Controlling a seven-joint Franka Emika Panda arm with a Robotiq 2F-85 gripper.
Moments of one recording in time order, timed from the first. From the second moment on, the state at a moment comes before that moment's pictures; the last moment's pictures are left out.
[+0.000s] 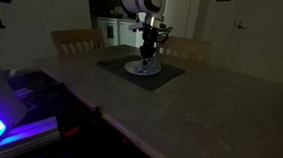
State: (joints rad) arm 0.08 0.61 -0.12 -1.82 -0.01 2.13 0.37
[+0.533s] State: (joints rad) arm 0.09 0.60 -0.04 -1.85 0.02 2.06 0.37
